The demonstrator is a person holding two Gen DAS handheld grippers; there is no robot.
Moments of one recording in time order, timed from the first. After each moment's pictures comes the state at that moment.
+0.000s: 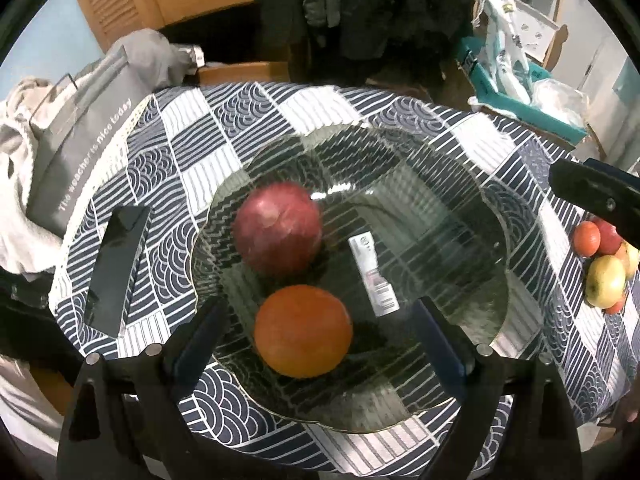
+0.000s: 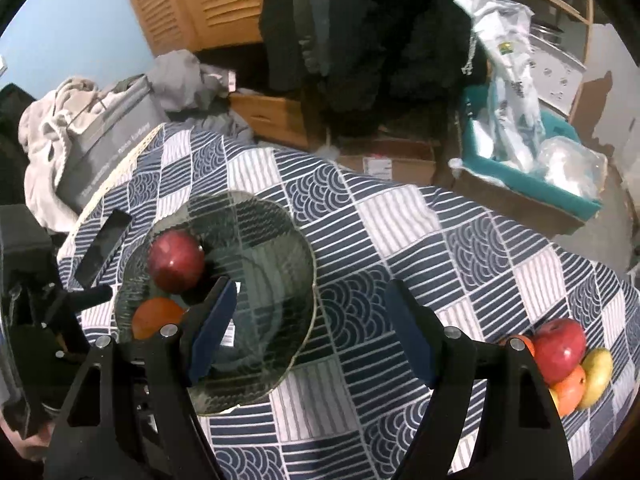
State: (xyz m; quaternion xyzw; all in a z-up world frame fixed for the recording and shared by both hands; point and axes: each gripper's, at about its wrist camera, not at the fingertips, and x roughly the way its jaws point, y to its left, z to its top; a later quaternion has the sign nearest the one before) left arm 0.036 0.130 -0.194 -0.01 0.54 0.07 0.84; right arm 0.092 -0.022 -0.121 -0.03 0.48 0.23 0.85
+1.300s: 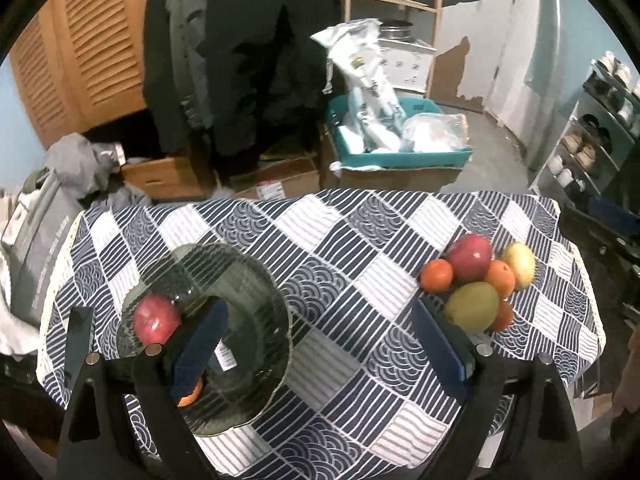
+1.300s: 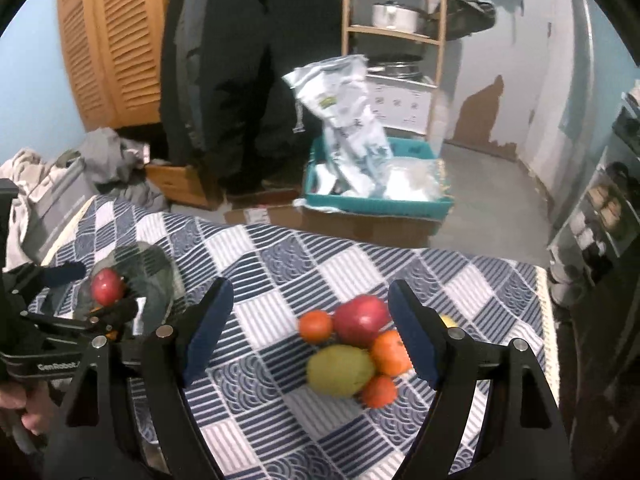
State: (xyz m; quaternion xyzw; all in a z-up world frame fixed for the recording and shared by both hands) left arm 0.033 -0.016 -0.091 0.02 0.46 -0.06 0.89; right arm 0.023 -0.202 -0.028 -0.02 0.40 0.08 0.91
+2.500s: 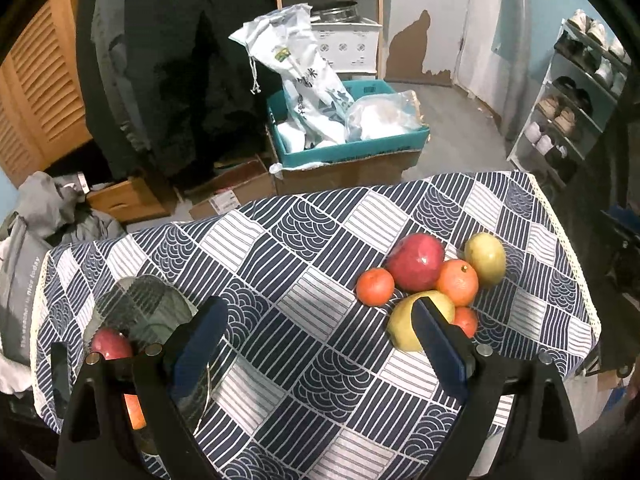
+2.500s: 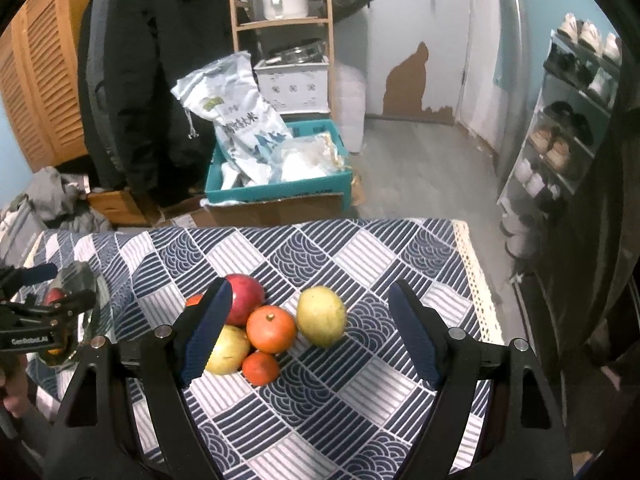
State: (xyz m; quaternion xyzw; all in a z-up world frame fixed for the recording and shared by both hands) left arm 0.061 -0.109 -0.104 0.07 0.47 -0.10 0.87; right arm 0.004 -0.344 -0.039 0.04 0.41 -0.02 0.91
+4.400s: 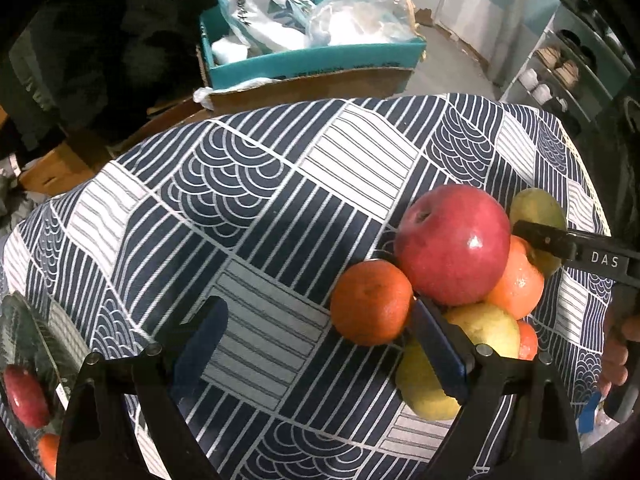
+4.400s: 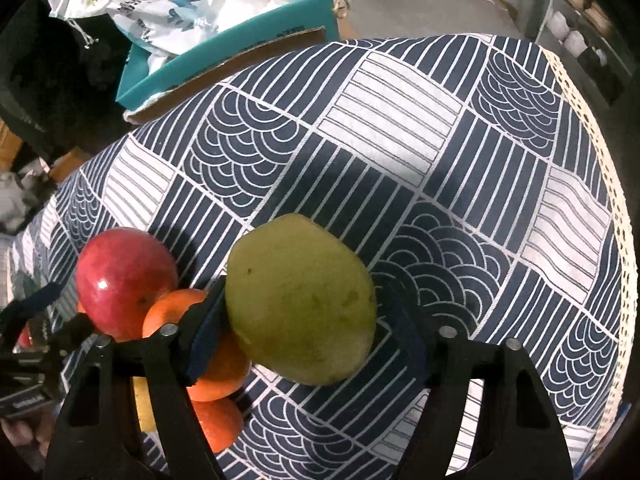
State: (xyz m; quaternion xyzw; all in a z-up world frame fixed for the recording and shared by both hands) left arm 0.142 -0.153 -0.246 0.07 0.57 -0.16 0.80; right arm 0.112 -0.381 -0.232 0.16 0.60 -0.02 0.78
